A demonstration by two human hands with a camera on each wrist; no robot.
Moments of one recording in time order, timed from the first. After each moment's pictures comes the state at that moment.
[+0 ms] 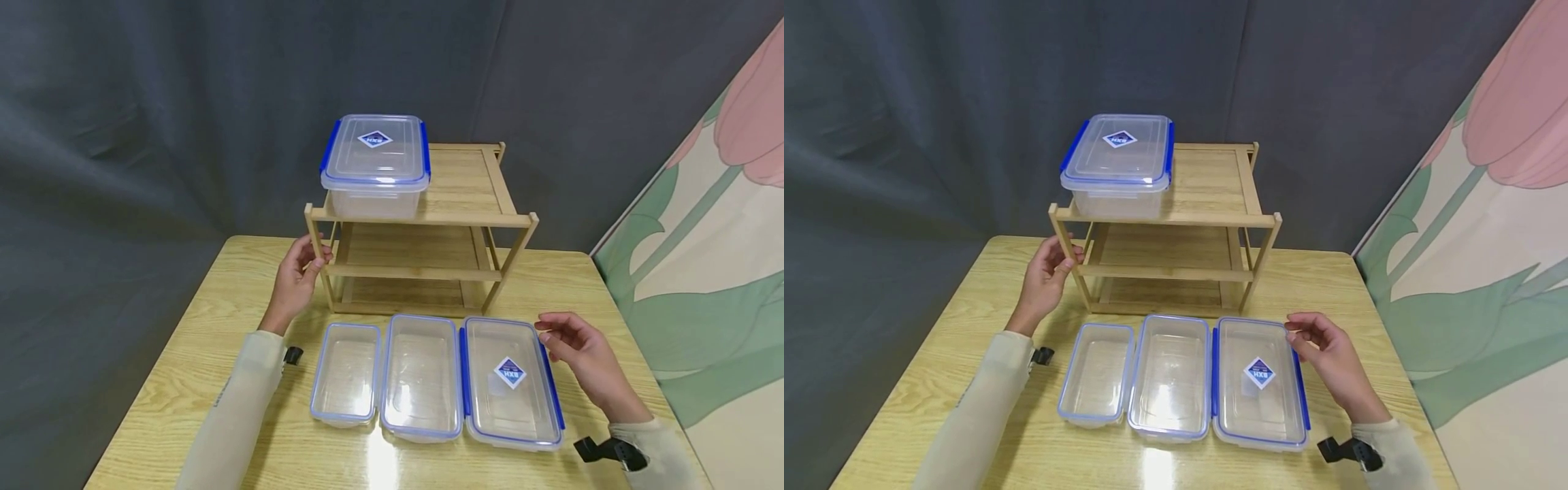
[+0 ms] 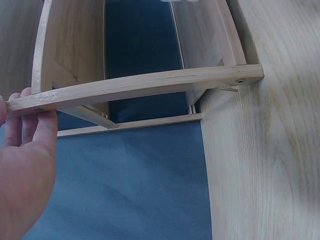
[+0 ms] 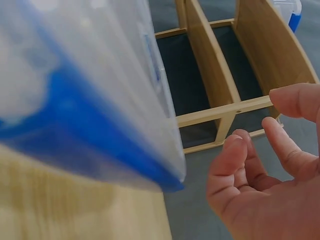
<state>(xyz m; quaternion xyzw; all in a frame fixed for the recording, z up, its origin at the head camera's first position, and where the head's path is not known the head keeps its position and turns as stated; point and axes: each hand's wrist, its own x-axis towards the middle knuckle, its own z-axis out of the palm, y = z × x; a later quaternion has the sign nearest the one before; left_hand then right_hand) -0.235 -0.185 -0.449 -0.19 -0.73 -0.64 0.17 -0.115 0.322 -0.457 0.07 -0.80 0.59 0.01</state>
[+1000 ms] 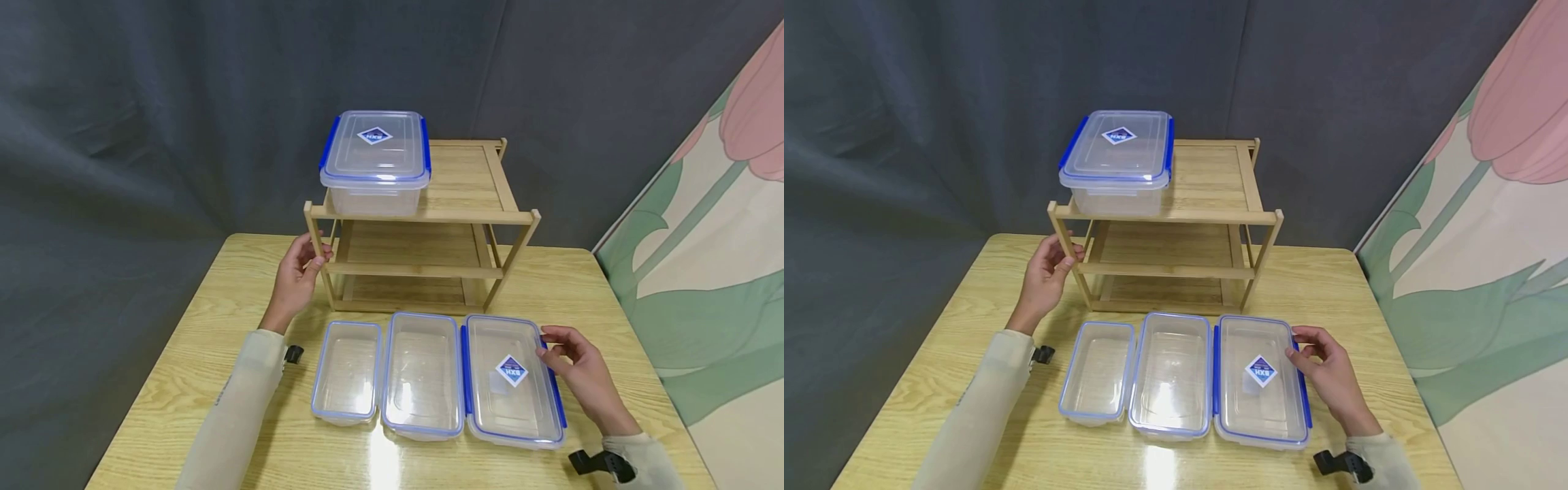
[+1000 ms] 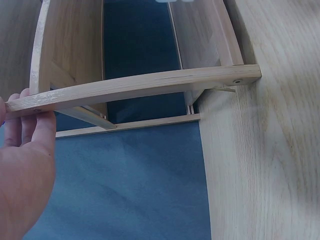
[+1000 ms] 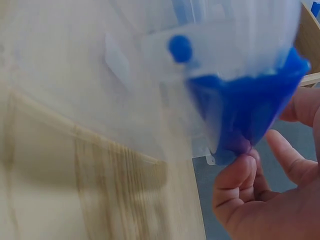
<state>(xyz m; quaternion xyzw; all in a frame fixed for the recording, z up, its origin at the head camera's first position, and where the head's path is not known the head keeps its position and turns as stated) -0.236 -0.185 -0.451 -0.19 -0.73 -0.63 0.18 -0.107 0.323 -0.499 -0.01 -0.86 0.52 0.05</state>
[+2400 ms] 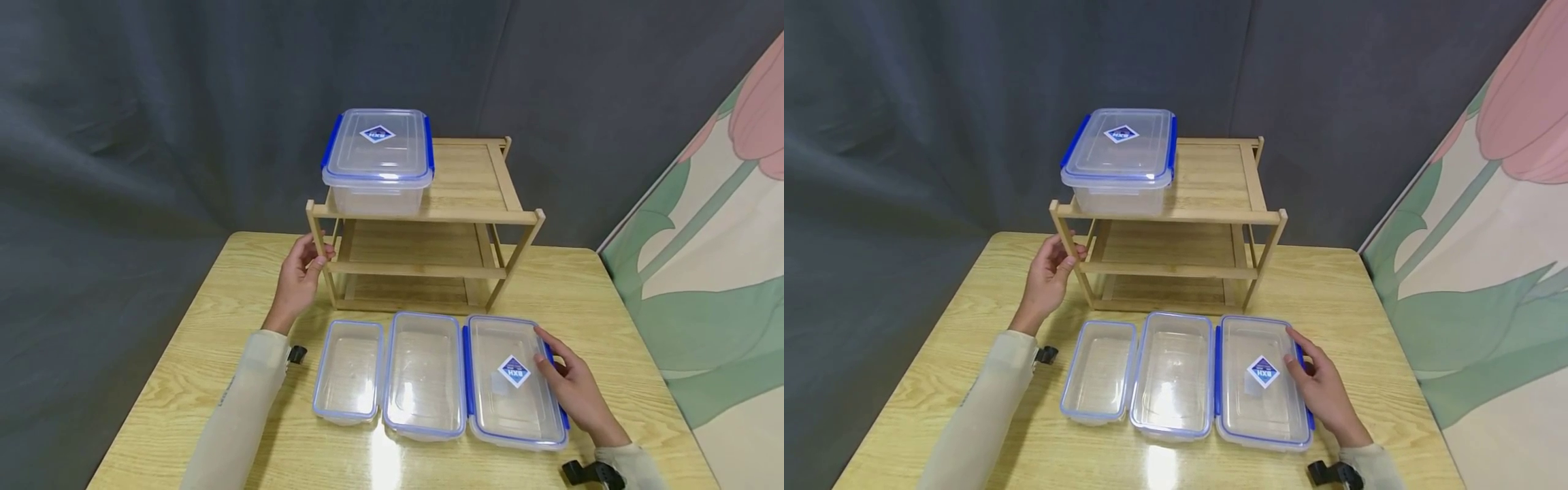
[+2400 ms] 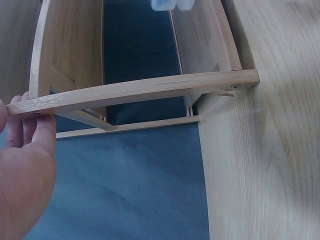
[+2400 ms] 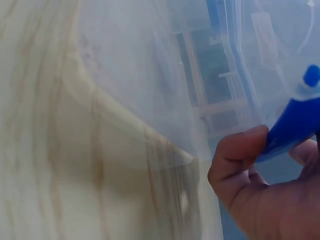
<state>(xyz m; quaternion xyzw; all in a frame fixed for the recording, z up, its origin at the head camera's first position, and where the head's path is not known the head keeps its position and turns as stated) -0.236 -0.184 -0.455 -0.18 -0.73 -0.63 0.18 -0.098 0.314 -0.518 0.04 -0.87 0.49 0.01</state>
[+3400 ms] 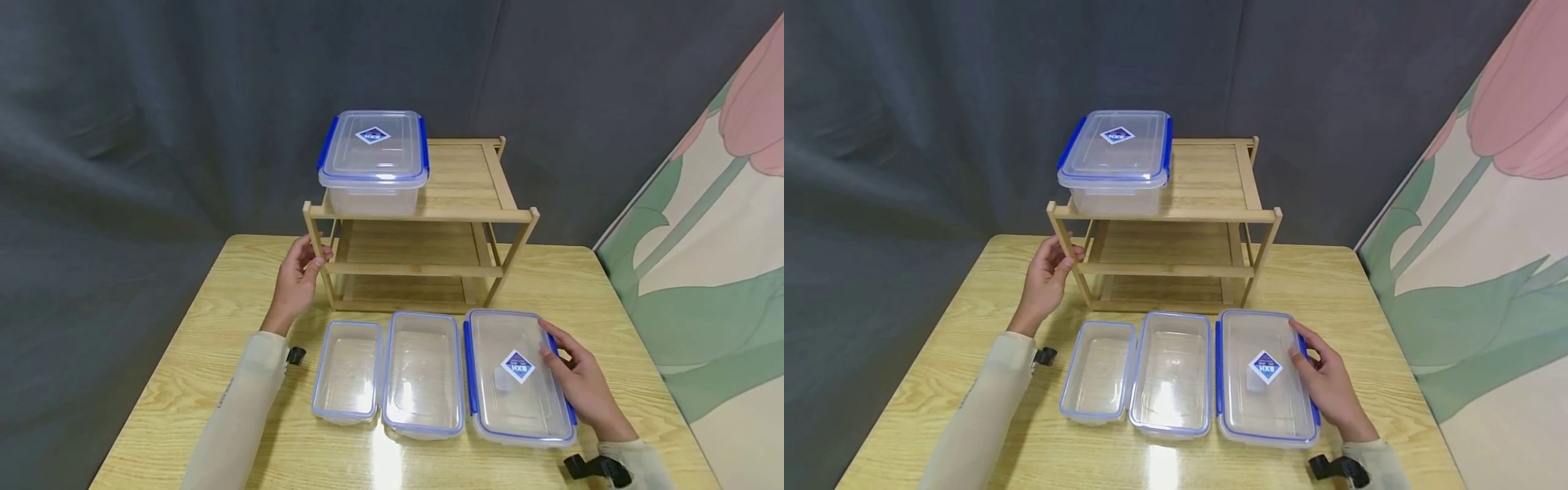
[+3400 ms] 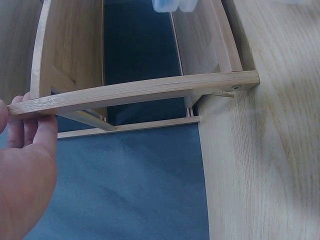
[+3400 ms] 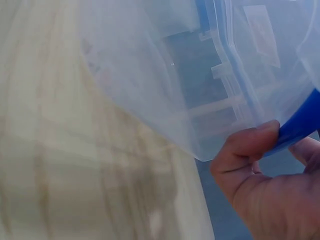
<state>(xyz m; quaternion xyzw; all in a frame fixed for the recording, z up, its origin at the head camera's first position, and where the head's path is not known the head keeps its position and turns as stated) -0.233 -0.182 -0.451 -0.16 -0.75 -0.62 0.17 -0.096 0.320 -0.501 0.03 -0.86 0.52 0.02</state>
